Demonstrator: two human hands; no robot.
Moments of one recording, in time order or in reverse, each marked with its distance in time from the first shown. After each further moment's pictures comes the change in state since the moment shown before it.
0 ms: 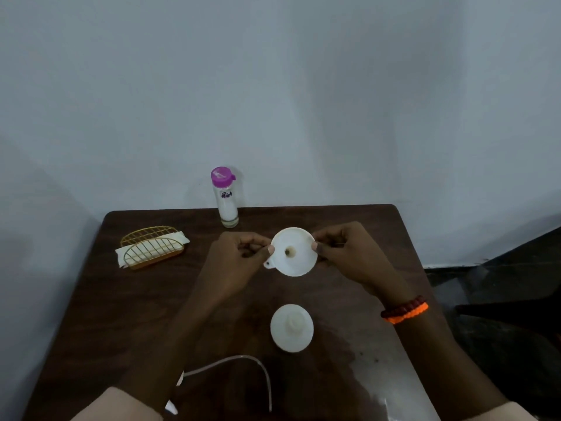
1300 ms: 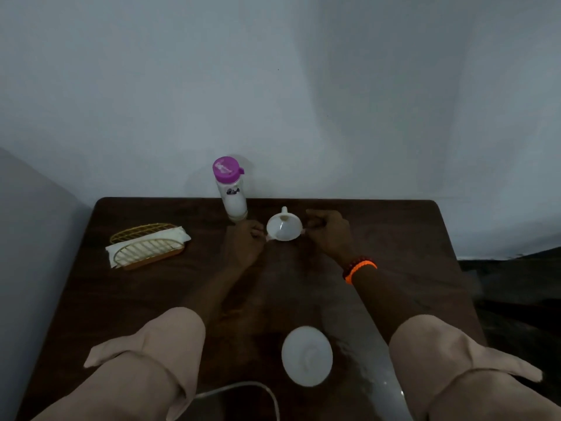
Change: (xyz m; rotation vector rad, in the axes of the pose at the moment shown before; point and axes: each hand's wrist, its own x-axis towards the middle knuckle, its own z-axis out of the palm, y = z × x) left_hand 0.135 -0.141 0.037 0.306 0.064 -0.191; right_hand 0.171 0.103 0.077 -0.104 0.108 0.190
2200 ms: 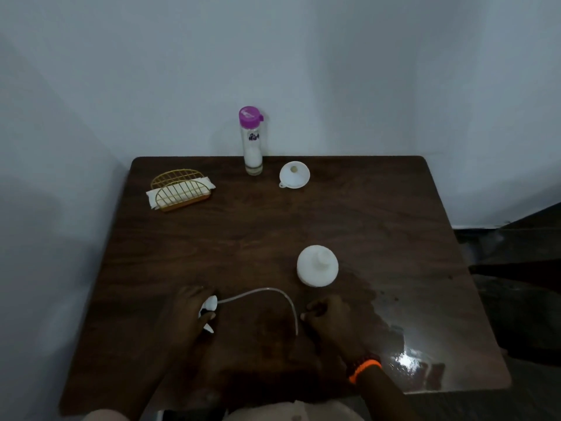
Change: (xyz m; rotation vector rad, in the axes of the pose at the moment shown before) left_hand -0.266 -0.205 -0.055 0.178 -0.267 0.230; right_hand -0.306 0.088 0.081 -0.057 -0.111 0.283
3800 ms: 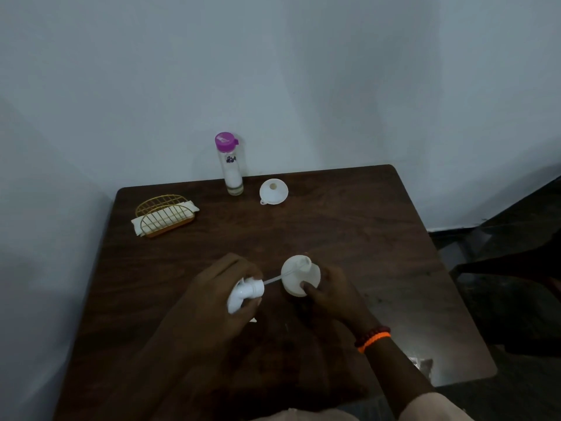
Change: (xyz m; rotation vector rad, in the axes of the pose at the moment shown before) left_hand 0.009 0.240 -0.102 0.122 0.339 0.559; right_hand 0.010 -0.043 -0.077 0.117 -0.054 -0.313
